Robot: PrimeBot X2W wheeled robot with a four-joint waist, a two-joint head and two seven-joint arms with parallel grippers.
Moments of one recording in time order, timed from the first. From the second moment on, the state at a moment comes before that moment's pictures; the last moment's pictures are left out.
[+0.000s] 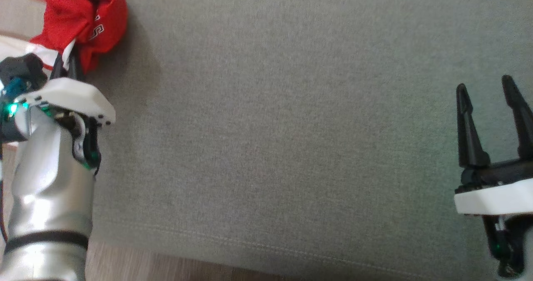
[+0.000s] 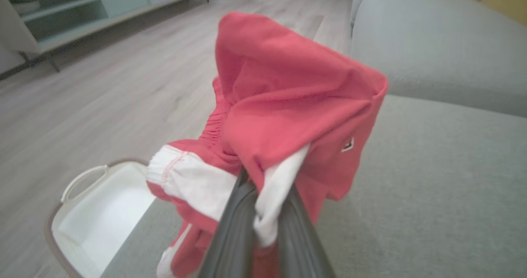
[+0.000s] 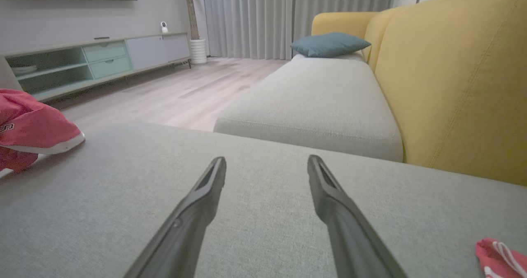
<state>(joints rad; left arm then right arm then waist) -0.72 0.19 -0.05 0.85 -0.24 0.03 -0.25 -0.01 -0.15 -0.05 -0.34 0.12 0.13 0.08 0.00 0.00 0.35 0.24</state>
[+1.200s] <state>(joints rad) -0.33 0.07 -0.47 0.33 -0.09 -0.01 -0.11 0.02 -0.05 0.02 -0.17 0.21 0.13 -0.04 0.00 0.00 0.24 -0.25</state>
